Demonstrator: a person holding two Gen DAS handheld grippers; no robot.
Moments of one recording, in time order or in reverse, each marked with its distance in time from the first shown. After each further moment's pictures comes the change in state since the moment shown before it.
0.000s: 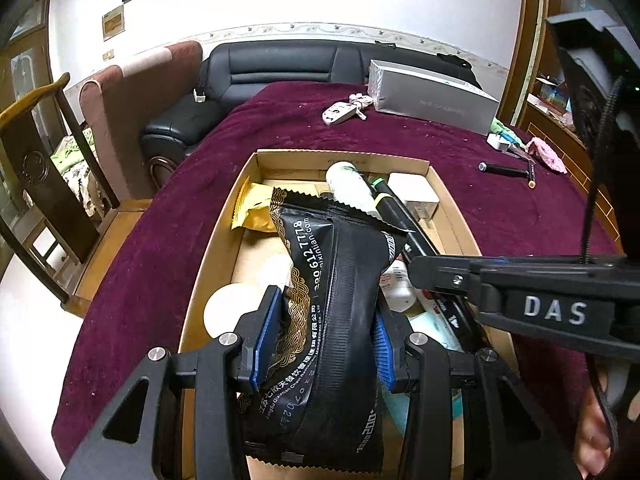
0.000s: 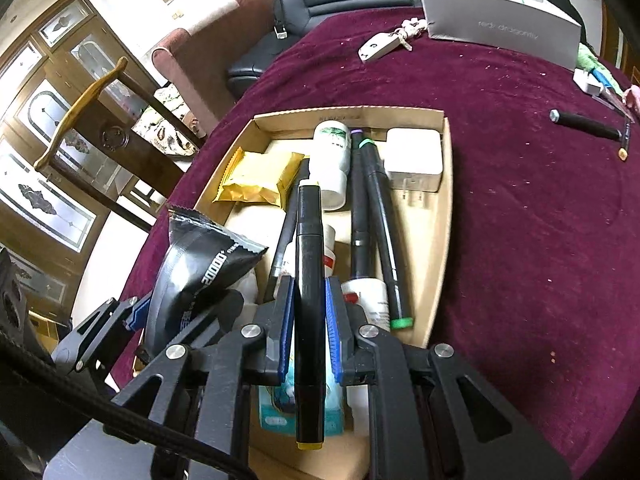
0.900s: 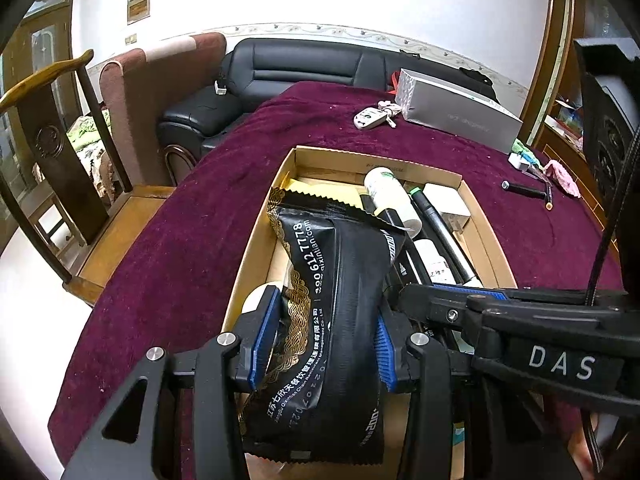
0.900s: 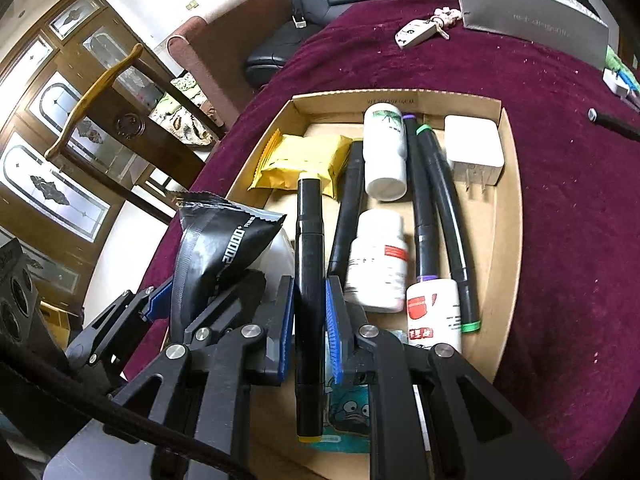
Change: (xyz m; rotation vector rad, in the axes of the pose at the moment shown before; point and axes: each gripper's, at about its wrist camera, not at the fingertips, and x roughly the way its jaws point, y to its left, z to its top) left arm 0.006 0.029 0.000 -0.087 -0.011 0.020; right arm 0.020 0.028 -0.002 -0.013 0.031 0.061
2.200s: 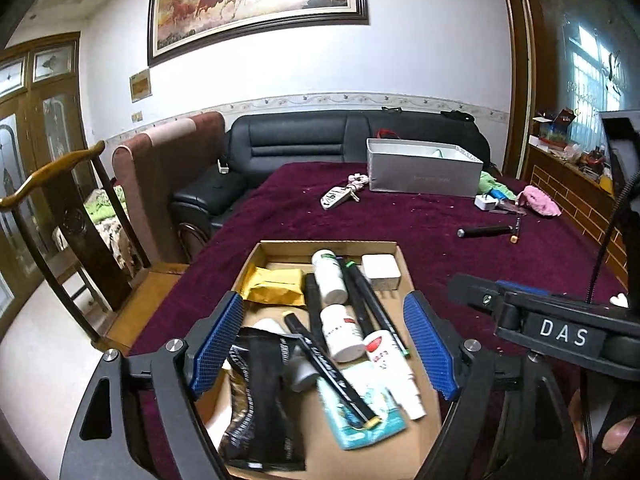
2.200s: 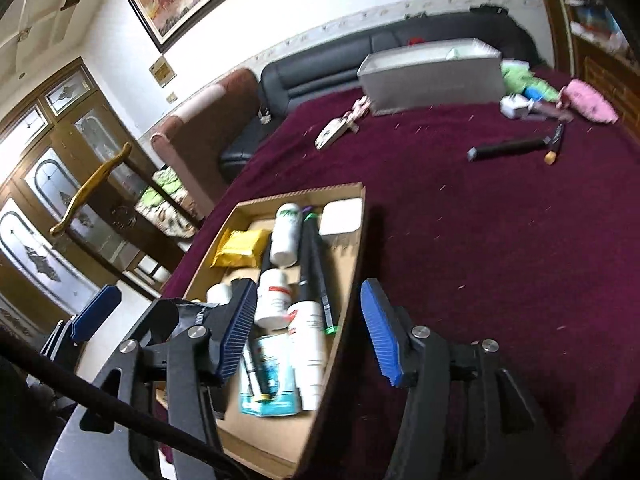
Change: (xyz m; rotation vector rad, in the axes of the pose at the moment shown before) left arm -0.089 -0.087 0.005 0.099 -0.251 0.089; right arm -0.119 -0.056 -0.038 0.097 -0.365 -0.085
